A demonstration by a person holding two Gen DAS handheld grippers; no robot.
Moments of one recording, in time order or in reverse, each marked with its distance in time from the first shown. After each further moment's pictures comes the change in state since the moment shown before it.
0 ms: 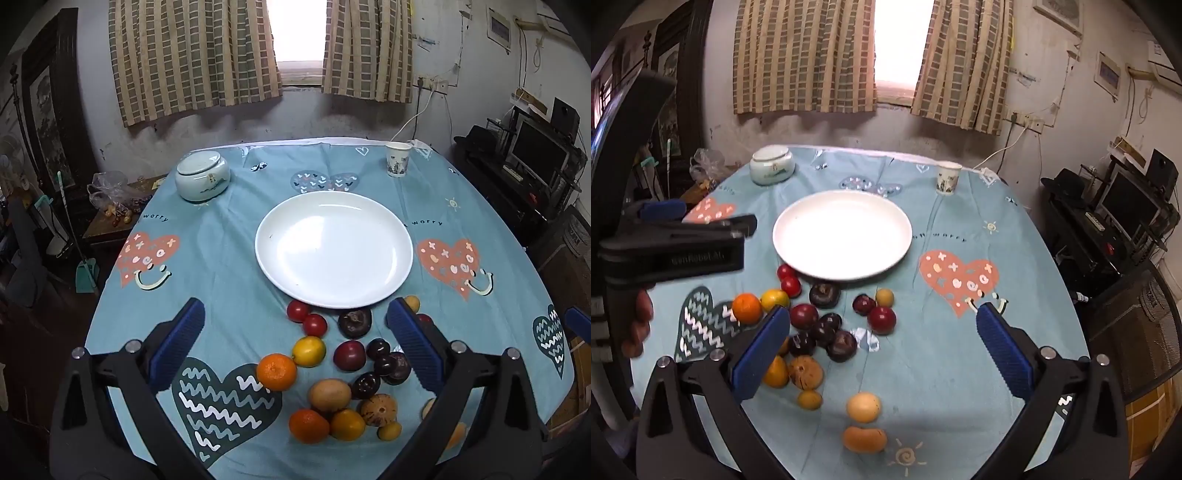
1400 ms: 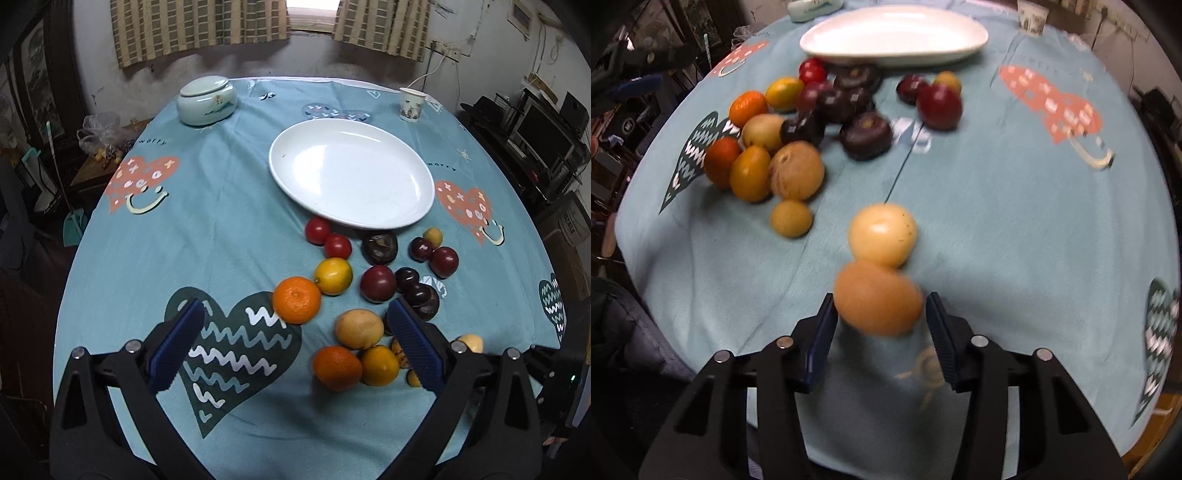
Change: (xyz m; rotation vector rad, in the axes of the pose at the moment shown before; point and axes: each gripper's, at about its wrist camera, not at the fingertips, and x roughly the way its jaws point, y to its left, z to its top) left arm 0.033 0.039 -0.054 -0.070 0.210 -0.052; right arm 0.105 -0.021 -0.112 -0.103 0.426 0.232
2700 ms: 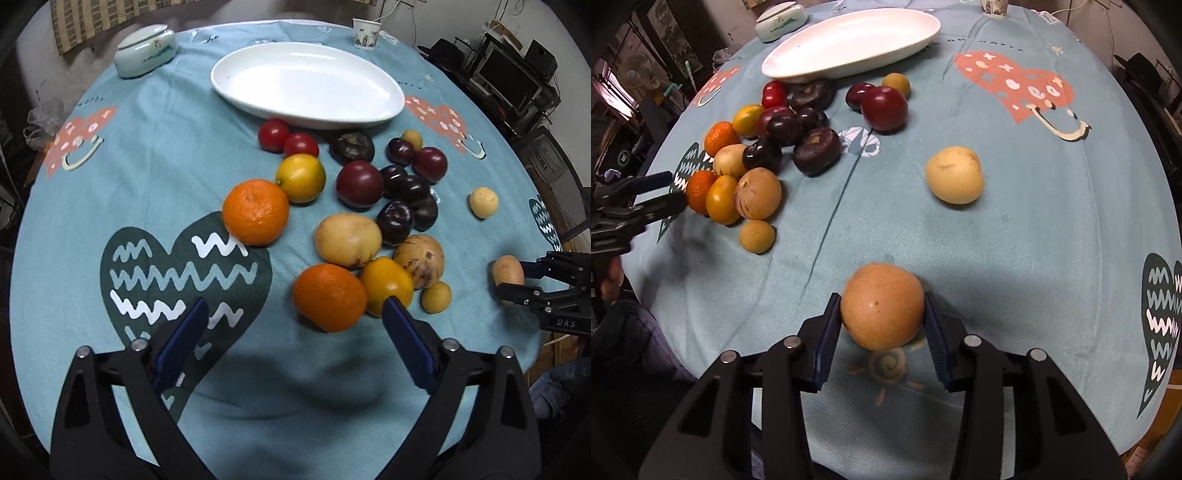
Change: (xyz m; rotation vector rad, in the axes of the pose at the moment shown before) left arm 0.061 -0.007 -0.055 0.149 0.169 -0.156; right arm 0.000 -0.035 -0.001 0.123 0.011 0.051
